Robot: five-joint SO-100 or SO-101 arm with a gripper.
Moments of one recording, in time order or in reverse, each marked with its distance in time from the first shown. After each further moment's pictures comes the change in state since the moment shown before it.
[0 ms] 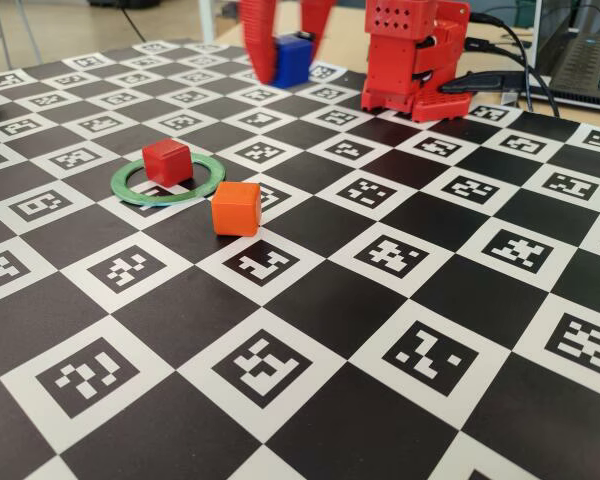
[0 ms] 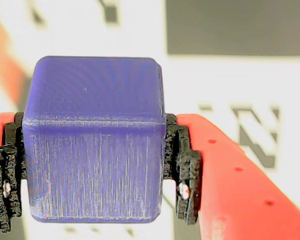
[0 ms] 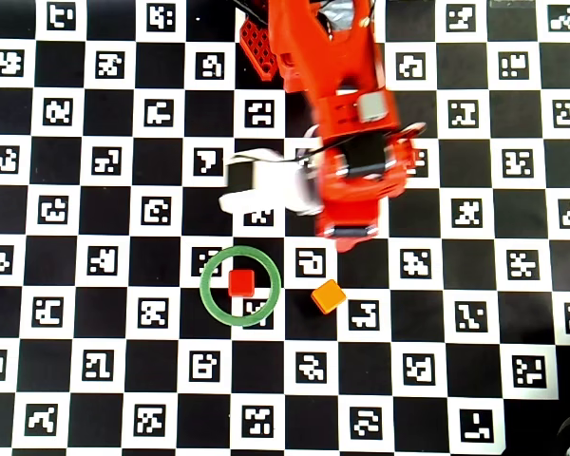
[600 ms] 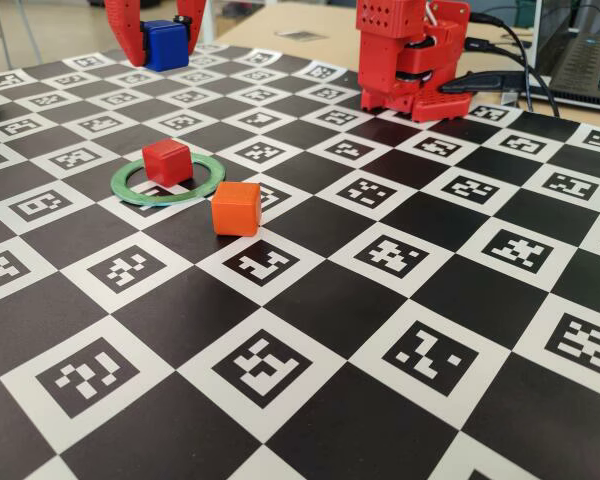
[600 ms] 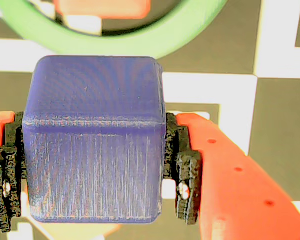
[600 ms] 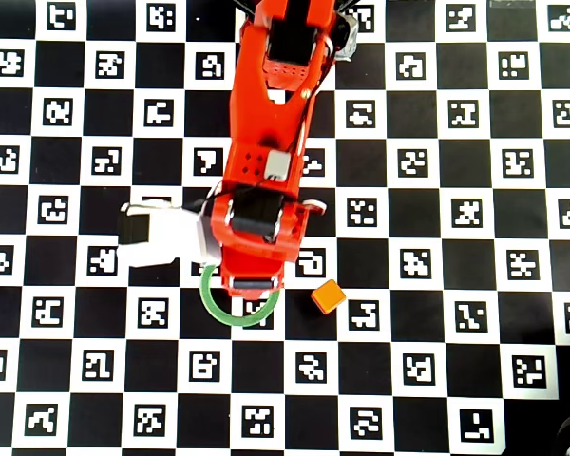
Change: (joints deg) arm 10.5 -22.6 -30.5 9.8 -13.3
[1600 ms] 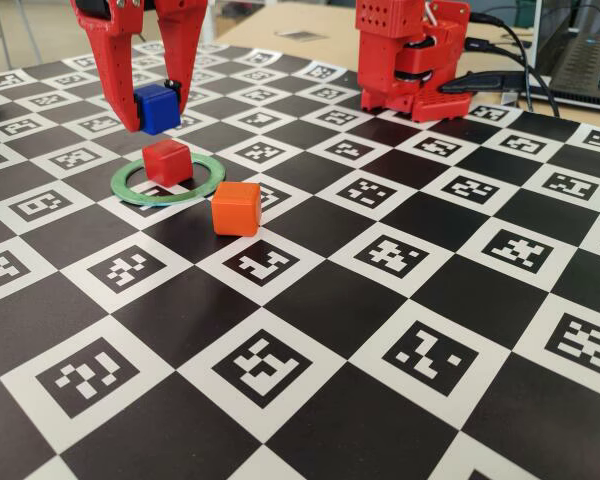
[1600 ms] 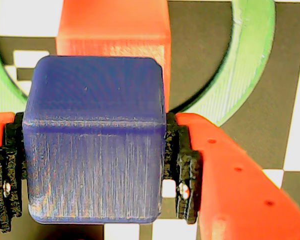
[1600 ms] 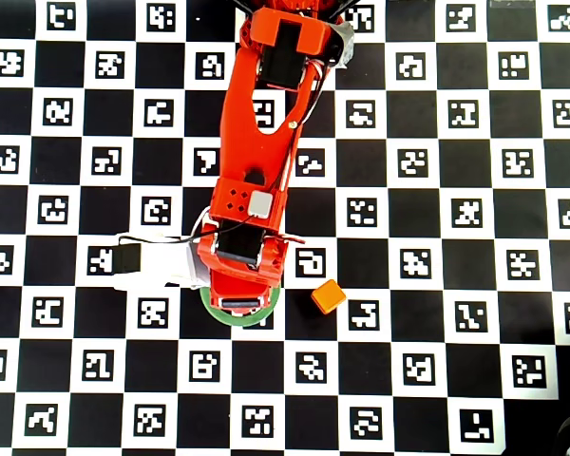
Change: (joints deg) arm 1.1 -4.6 10.8 -13.8 -1.9
